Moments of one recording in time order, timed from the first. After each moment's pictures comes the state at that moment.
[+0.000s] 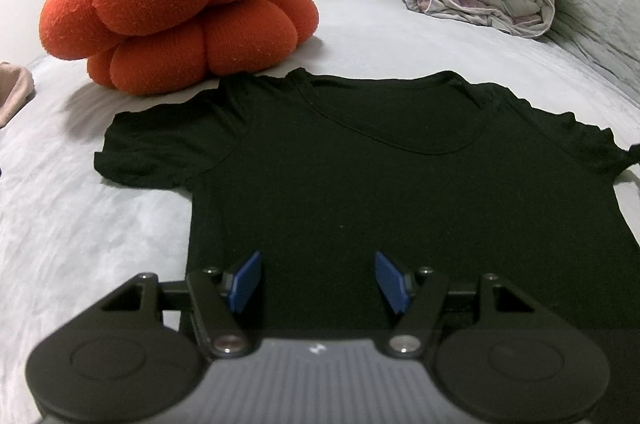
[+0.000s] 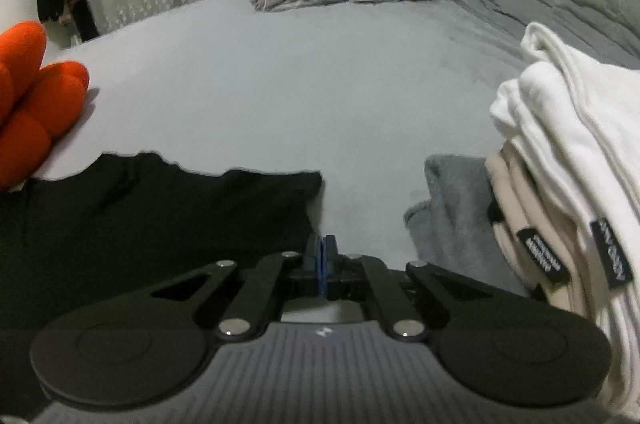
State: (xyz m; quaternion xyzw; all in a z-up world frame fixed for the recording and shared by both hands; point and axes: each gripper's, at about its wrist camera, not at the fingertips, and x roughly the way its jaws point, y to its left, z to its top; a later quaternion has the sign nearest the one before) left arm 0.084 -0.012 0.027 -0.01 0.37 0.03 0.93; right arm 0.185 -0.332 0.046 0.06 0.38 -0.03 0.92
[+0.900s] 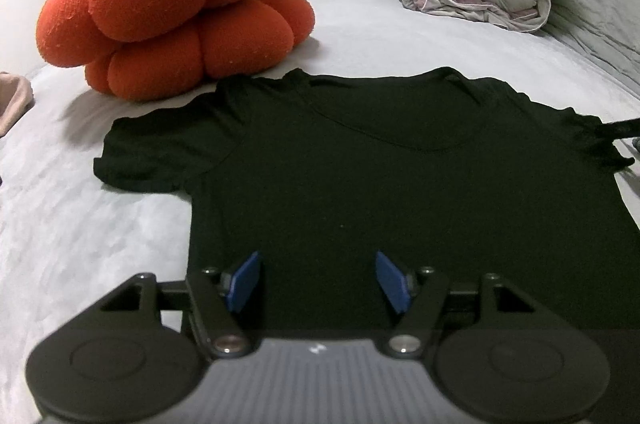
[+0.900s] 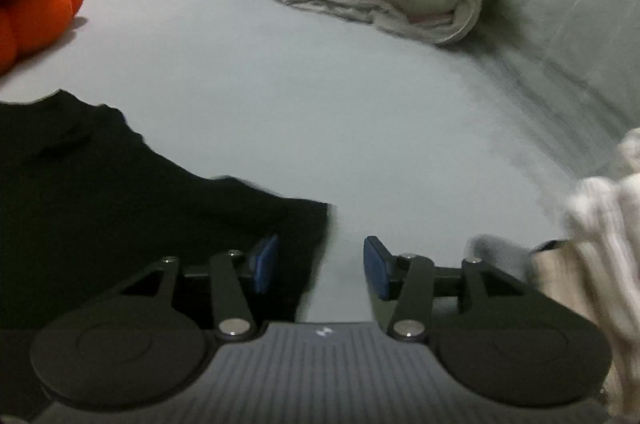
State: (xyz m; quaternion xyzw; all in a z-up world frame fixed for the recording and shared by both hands) left arm 0.083 -0.012 0.026 0.00 0.37 0.03 0.93; right arm 0.222 -0.305 0.022 -0.08 0.33 -0.04 0.94
